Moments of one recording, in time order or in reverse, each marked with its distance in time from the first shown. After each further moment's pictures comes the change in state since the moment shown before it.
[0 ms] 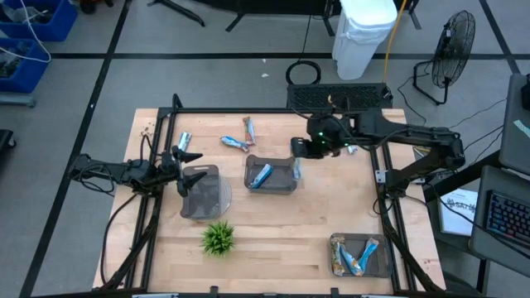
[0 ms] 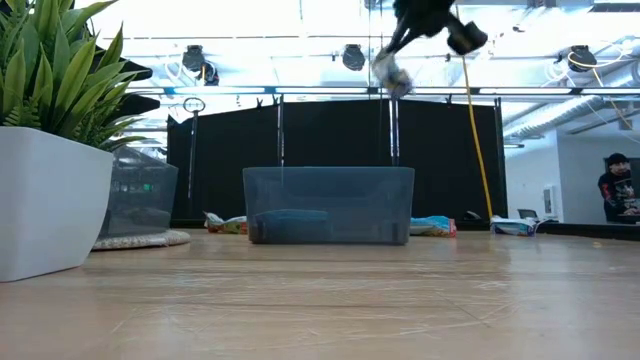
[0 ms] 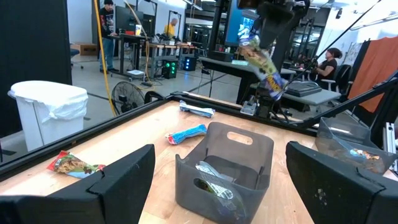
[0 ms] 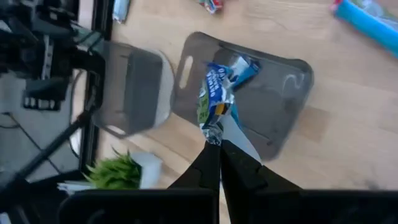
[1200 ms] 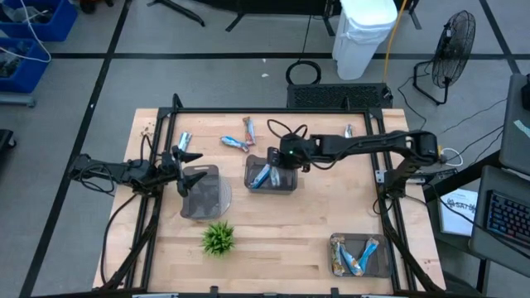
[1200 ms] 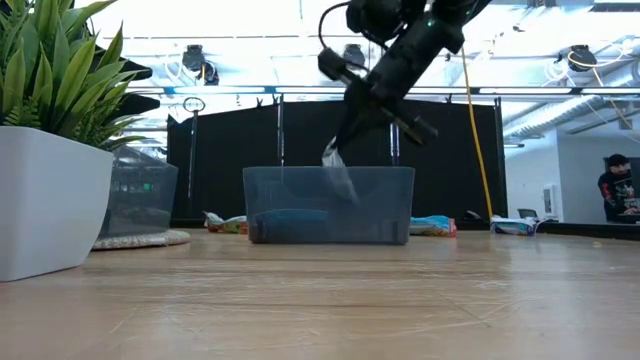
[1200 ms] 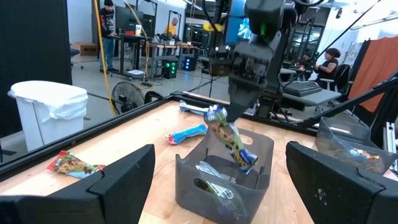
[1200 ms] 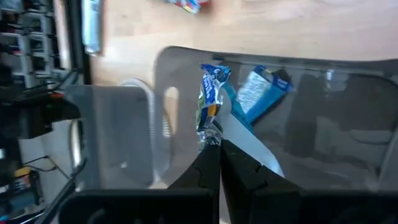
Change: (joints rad) left arm 0.000 0.000 0.000 0.000 0.000 0.000; right arm -0.003 0.246 -0.304 0.615 0.036 0.213
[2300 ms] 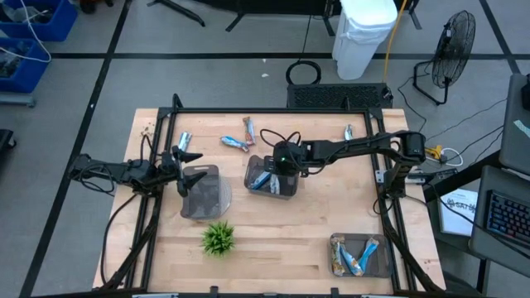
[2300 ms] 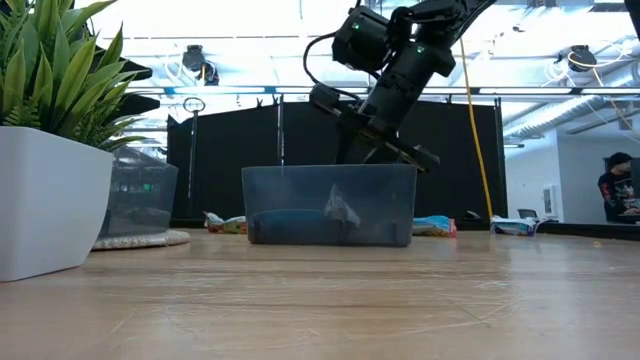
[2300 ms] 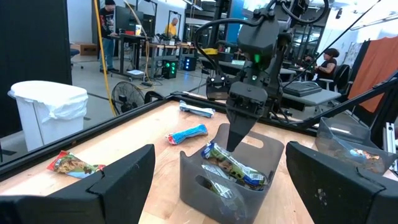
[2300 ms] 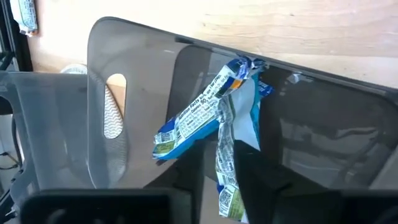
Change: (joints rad) left arm 0.000 0.000 0.000 0.000 0.000 0.000; right arm 0.013 0.120 0.000 0.001 -0.029 -0.014
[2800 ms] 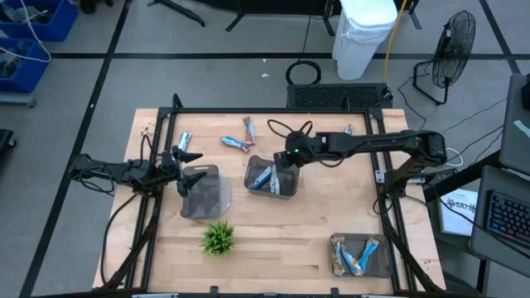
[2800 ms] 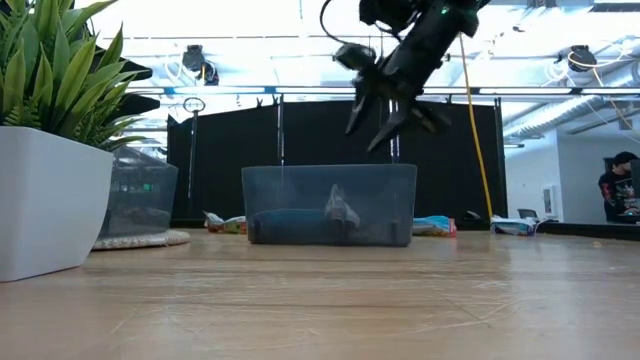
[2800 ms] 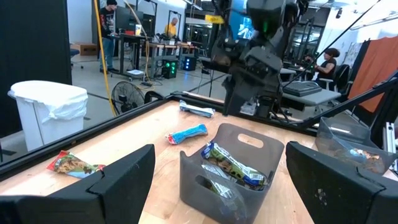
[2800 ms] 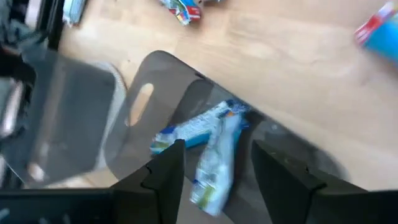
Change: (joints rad) left arm 0.000 0.000 0.000 0.000 0.000 0.000; right arm -0.014 -0.190 0.000 -0.146 0.109 -0.332
